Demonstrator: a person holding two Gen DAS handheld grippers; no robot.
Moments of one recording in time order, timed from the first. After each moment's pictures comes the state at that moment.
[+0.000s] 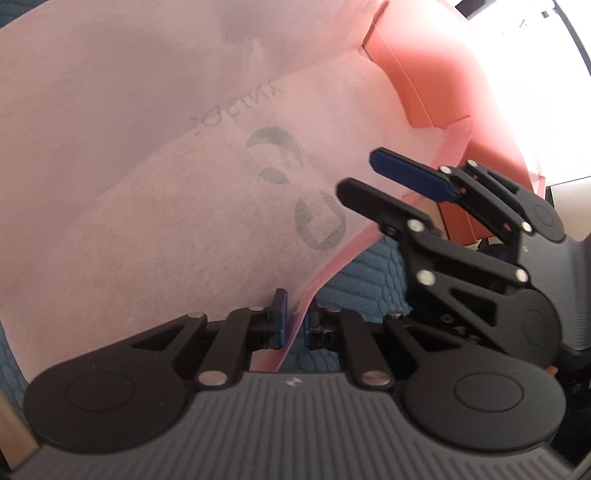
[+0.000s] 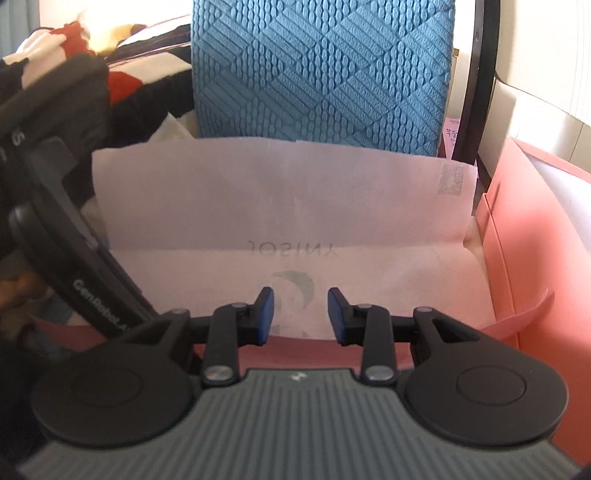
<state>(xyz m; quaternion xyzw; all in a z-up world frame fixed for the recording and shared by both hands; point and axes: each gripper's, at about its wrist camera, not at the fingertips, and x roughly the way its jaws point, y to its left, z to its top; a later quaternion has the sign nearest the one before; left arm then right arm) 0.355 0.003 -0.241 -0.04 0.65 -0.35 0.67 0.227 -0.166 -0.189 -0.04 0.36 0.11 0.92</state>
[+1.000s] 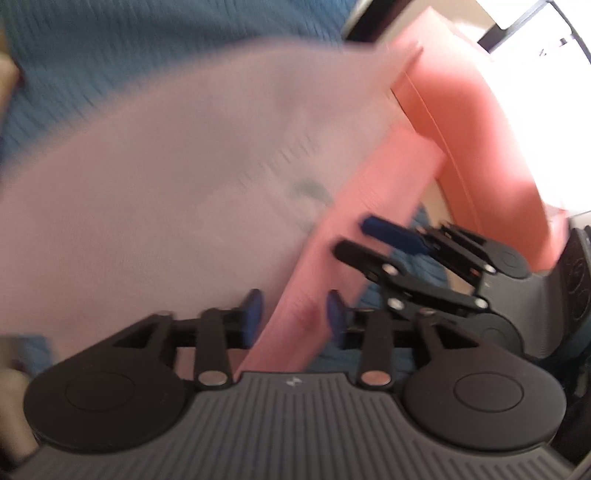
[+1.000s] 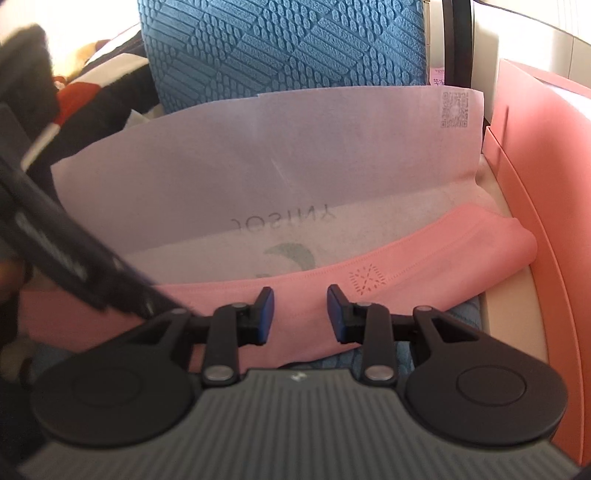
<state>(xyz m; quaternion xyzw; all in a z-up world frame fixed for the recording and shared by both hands) 0.365 0.023 -0.210 -0.02 0.61 -0.29 0.74 0.242 -0.179 -0.222 0.05 0.41 0.09 0.91</state>
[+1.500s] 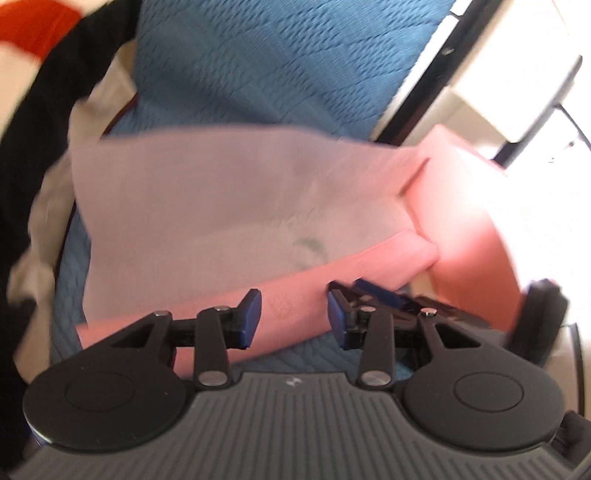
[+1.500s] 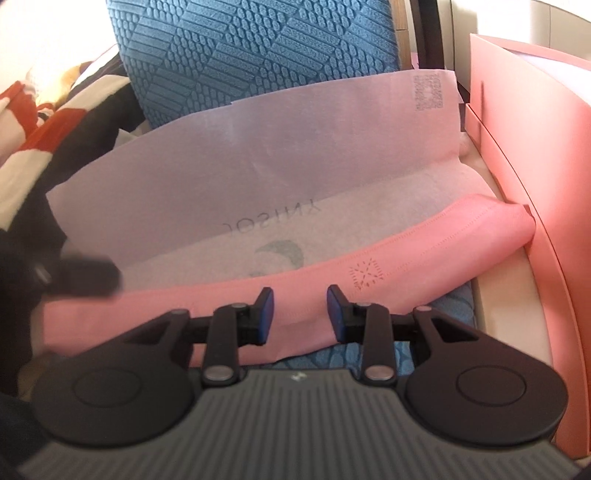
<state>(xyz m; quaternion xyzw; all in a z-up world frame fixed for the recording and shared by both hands) 0.281 0.024 -0.180 -0.13 0.50 -0.15 0.84 0.238 -0.193 -0.220 0.11 0.41 0.08 0.90</state>
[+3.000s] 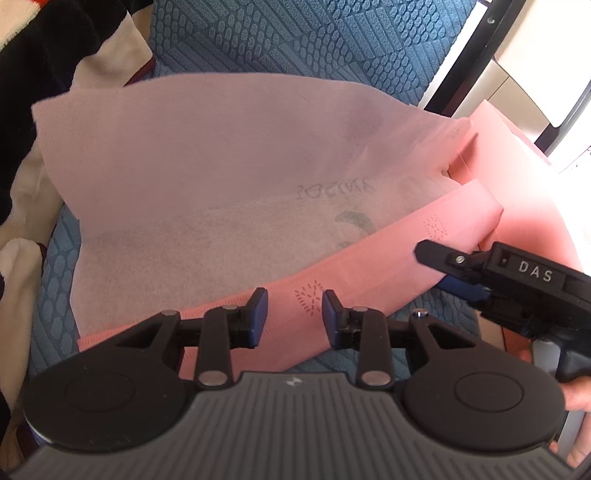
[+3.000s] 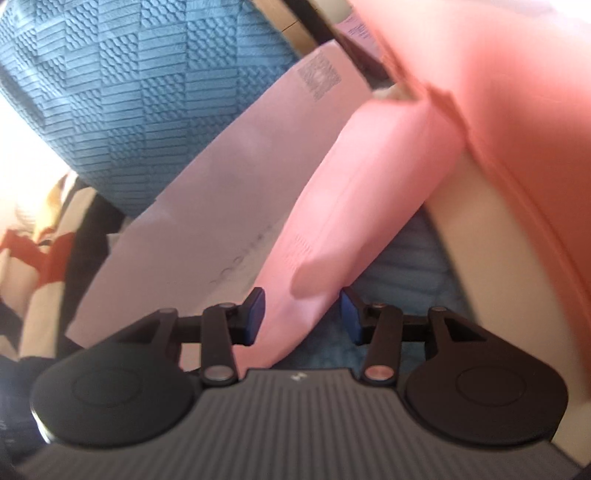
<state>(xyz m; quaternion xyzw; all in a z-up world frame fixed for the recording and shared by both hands) 0.288 0.018 -0.230 -0.11 0.50 -0.13 0.85 0.242 -0.247 -0.233 0.33 0.41 0.04 0.85</state>
